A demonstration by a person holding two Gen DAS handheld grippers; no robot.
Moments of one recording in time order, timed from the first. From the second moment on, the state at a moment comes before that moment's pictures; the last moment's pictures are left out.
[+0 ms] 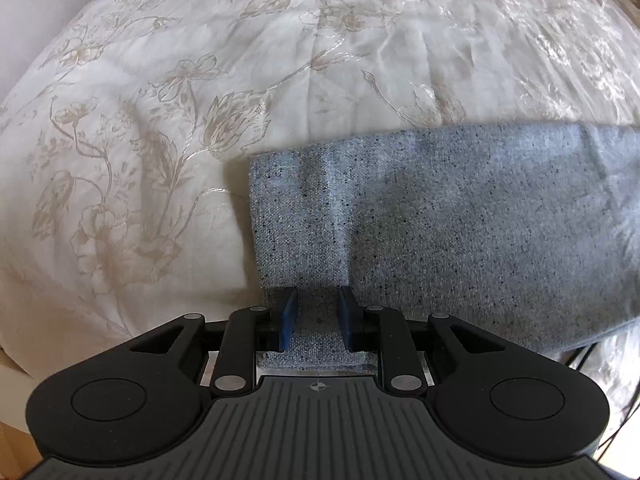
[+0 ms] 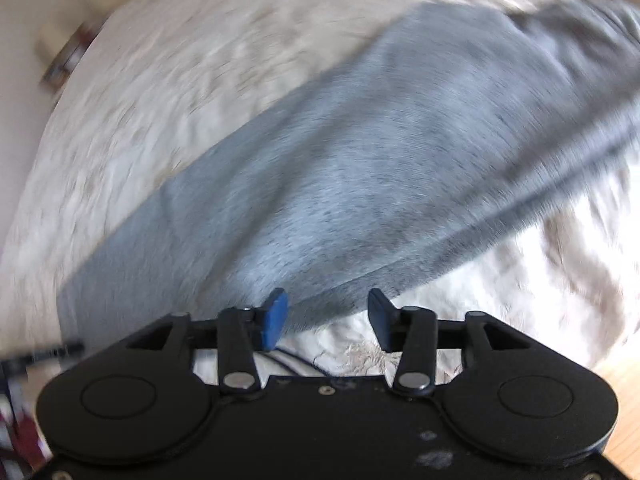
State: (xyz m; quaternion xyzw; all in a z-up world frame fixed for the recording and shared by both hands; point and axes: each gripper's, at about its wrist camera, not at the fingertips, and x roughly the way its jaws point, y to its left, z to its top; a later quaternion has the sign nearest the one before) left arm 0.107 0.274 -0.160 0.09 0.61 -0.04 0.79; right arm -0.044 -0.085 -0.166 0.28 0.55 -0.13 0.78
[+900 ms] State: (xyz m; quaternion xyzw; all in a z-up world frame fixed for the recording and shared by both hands) left arm 0.098 0.238 -0.103 0.10 0.57 -0.04 0.81; right arm -0.040 -0.144 -0.166 0.32 0.56 -0.20 0.74
